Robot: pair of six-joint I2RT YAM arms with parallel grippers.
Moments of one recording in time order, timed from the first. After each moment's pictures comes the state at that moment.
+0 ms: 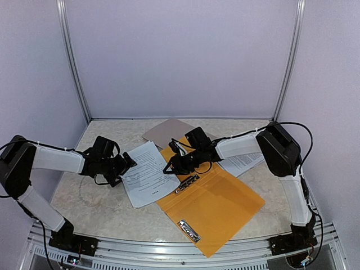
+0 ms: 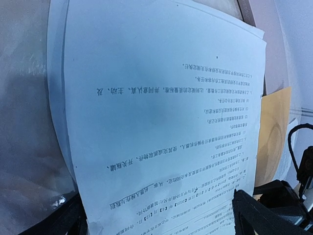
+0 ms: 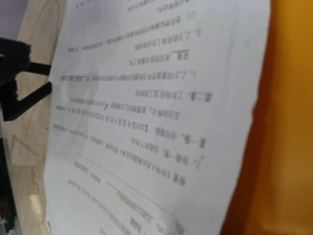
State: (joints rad) left arm -0.44 1.54 0.67 -0.01 0.08 -1.09; right arm 0.76 2.28 1.55 -0.04 -0.64 0.54
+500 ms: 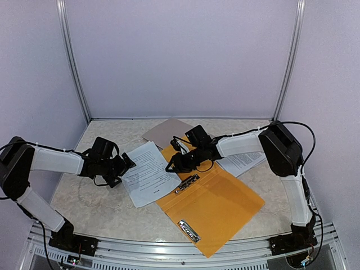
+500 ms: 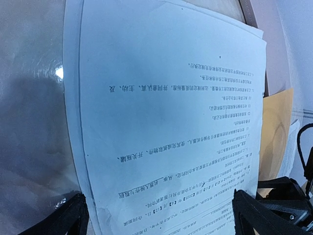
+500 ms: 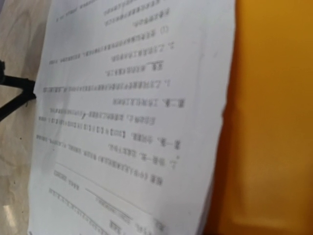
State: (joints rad) left arm -0.44 1.52 0.65 -0.02 0.06 -1.09; right arm 0.76 2.26 1.56 -0.11 -0.54 0.49
